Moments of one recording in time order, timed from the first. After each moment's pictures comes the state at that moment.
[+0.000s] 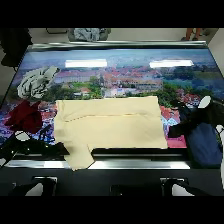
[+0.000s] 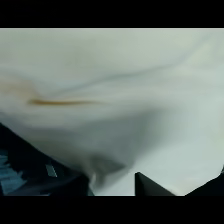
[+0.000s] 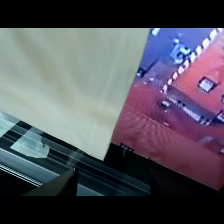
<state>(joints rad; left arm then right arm) 0.19 -1.05 0.43 1.05 -1.24 -1.38 -0.25 -1.33 1.02 -1.41 1.49 0.94</state>
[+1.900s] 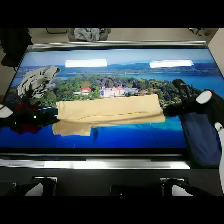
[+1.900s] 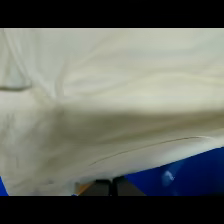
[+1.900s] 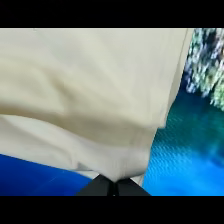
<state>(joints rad) 0.15 -1.11 0.93 1.06 -1.17 -1.41 -0.17 -1.36 1.14 -1.21 1.05 0.96</state>
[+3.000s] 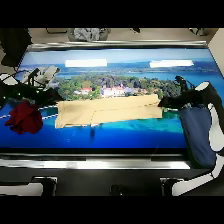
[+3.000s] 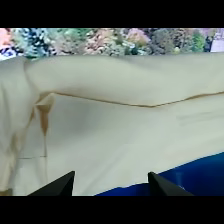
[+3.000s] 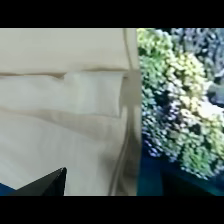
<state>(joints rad) 0.15 -1.53 1.45 1.03 -1.33 -1.41 -0.29 -1.79 1.46 -0.98 1.21 0.97</state>
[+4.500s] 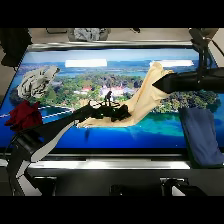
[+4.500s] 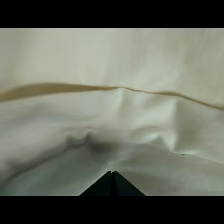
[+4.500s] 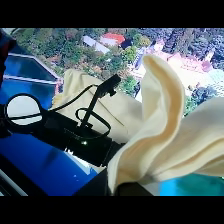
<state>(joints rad) -0.59 -1.92 1.45 0.30 -0.72 -1.41 -0.07 -1.13 1.46 -0.83 1.32 1.10</state>
